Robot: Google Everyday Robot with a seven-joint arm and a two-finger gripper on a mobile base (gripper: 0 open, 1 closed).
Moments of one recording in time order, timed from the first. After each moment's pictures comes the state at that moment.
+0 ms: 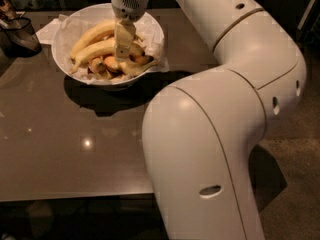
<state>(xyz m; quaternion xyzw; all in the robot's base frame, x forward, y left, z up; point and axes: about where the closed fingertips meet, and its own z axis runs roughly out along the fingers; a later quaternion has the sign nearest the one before) 0.664 0.086 0.934 -0.73 0.67 0.10 0.14</state>
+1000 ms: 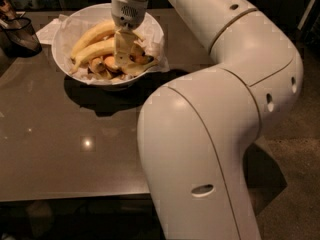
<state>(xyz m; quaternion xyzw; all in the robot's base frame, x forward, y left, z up) 0.661 0.088 0.915 -0.73 0.67 0.10 0.11</state>
